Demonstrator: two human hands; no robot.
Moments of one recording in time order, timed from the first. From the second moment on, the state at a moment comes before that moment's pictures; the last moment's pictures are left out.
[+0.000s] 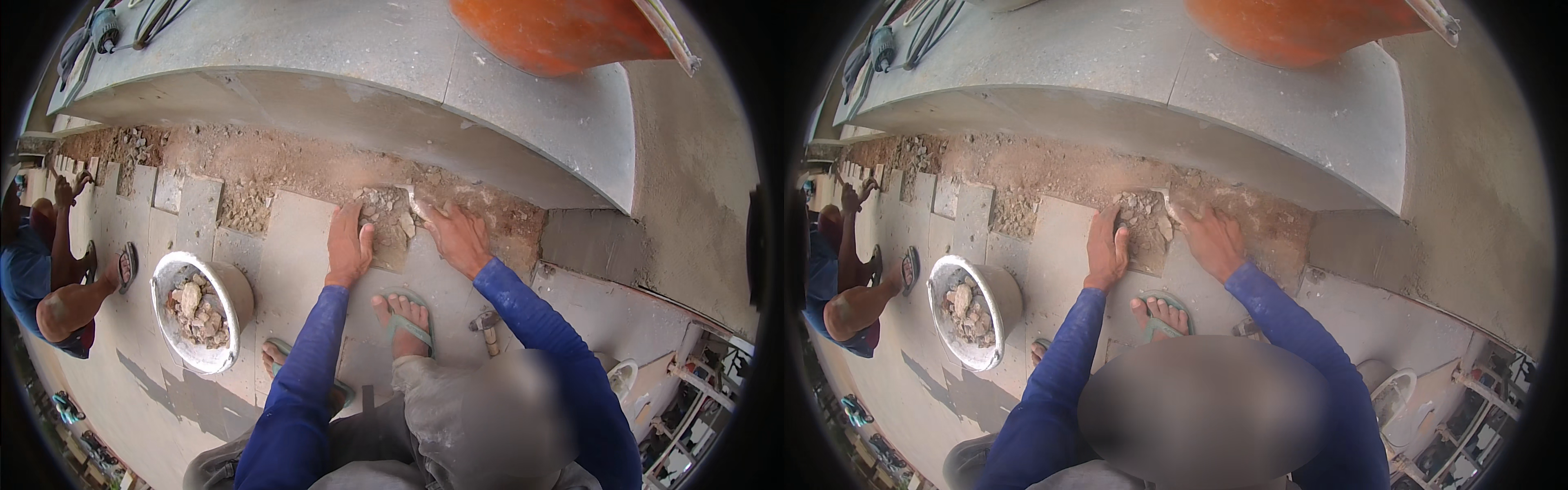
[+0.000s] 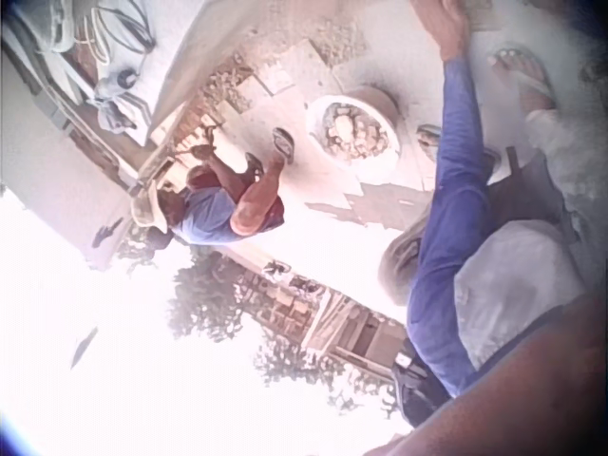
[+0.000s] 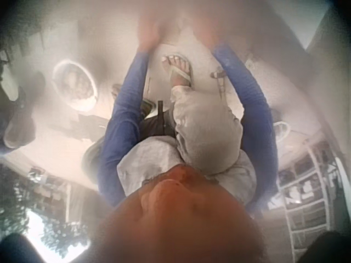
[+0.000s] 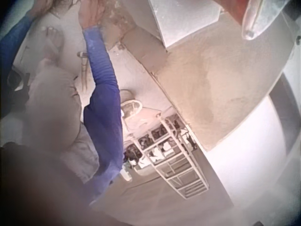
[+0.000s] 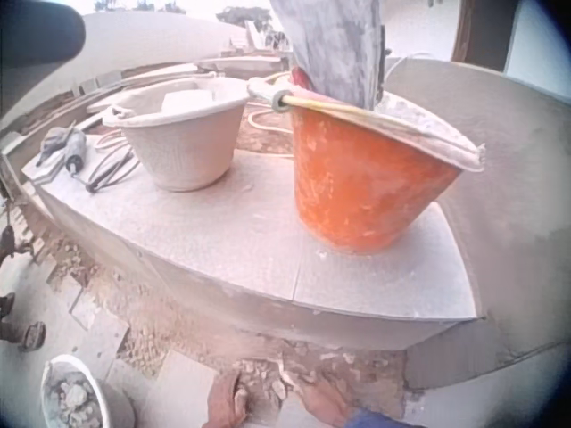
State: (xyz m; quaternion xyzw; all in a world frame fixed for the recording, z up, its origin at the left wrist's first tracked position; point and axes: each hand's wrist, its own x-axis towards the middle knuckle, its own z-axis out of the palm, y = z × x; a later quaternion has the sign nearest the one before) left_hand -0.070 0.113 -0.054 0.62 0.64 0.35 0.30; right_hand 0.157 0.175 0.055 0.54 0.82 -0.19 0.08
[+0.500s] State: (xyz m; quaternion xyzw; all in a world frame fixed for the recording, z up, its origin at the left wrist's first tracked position) left_hand 0.001 0.115 -0.051 0.53 0.68 0.43 0.25; right_hand 0.177 0.125 0.047 0.67 0.72 -0.18 0.03
